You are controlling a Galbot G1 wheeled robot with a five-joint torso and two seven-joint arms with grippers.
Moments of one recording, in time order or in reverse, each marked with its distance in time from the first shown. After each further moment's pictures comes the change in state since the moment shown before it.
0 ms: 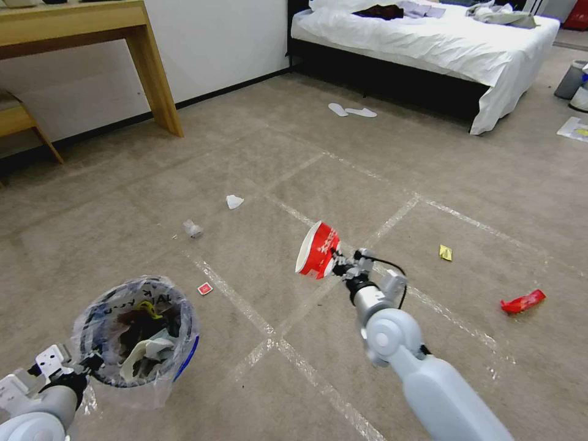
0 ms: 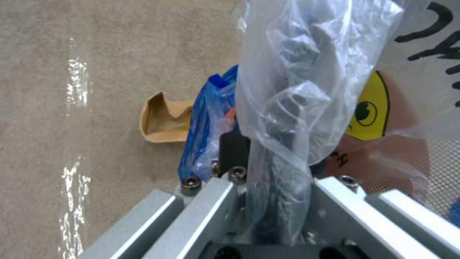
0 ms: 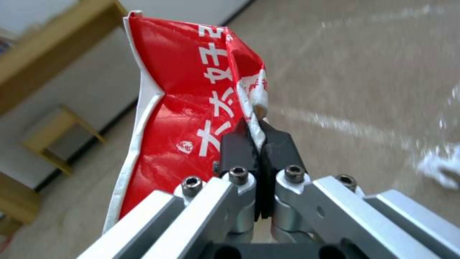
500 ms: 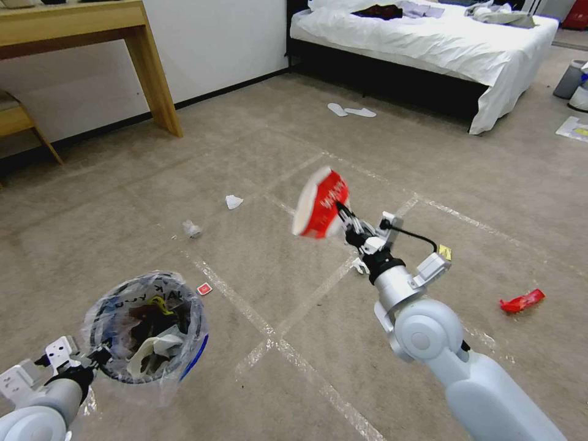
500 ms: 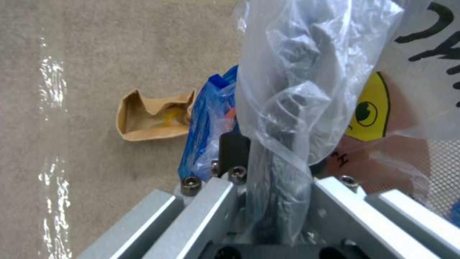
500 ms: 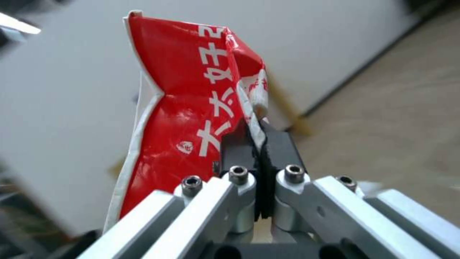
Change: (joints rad) left arm 0.012 0.051 0.025 -0.030 -0.063 0.019 -0.016; right arm 0.107 -0.119 -0.084 0.237 0.244 0.153 -0.196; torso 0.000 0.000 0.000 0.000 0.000
